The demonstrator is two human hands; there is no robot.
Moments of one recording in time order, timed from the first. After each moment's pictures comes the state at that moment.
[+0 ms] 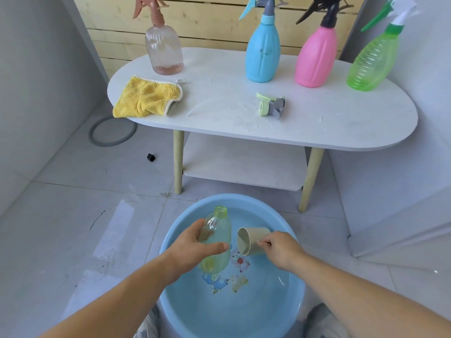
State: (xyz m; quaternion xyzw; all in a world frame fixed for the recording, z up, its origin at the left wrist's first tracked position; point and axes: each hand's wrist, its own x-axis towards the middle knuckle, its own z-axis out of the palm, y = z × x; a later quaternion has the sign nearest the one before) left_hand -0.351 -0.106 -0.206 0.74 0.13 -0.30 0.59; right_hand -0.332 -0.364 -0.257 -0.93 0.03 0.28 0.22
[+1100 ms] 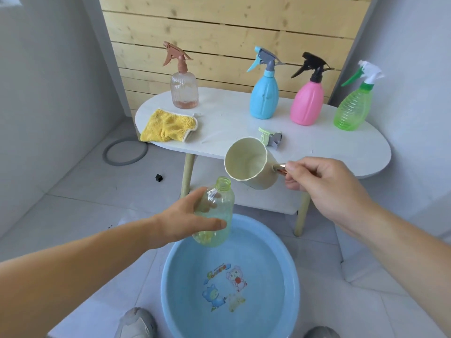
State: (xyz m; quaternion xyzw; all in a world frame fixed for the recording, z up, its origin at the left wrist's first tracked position) left_hand -0.323 -0.082 -0.081 0.79 -0.03 -0.24 0.56; right_hand -0.334 -0.361 0.010 -0.86 -0.04 -0.03 0.52
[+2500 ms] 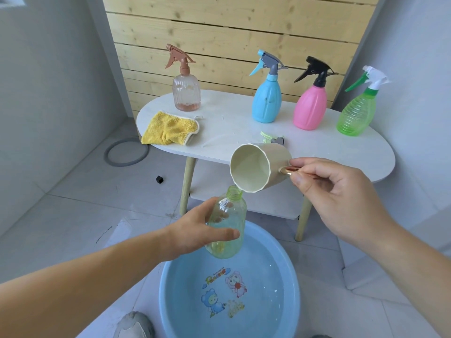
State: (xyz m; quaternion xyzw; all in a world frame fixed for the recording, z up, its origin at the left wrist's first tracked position) left_hand -0.328 -0.103 -0.089 0.77 -0.04 -0.25 0.59; right_hand -0.344 -0.364 0.018 -0.87 -0.12 -0.11 0.47
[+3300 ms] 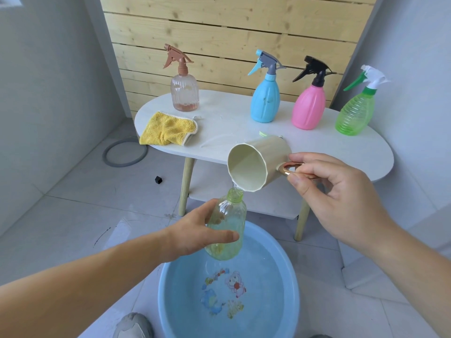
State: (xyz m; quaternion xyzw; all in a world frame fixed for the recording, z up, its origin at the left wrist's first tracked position) left_hand -0.327 -0.106 -0.092 0.76 -0.05 -0.26 0.60; right_hand -0.344 -0.366 0.016 -0.87 -0.16 -0.15 0.44
